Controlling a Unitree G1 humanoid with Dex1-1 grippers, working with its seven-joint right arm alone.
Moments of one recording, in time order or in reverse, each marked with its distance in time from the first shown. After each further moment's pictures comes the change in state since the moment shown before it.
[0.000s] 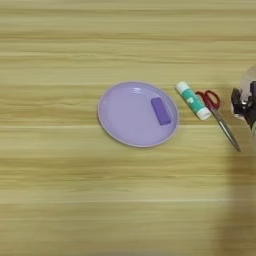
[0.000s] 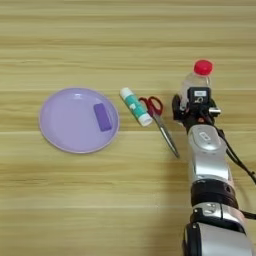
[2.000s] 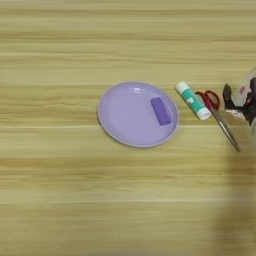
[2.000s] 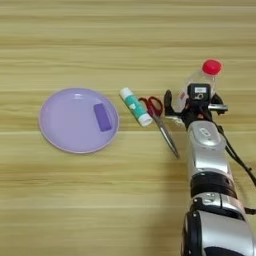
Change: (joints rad) arm -0.062 -0.015 0.000 0.104 0.041 -0.067 0.025
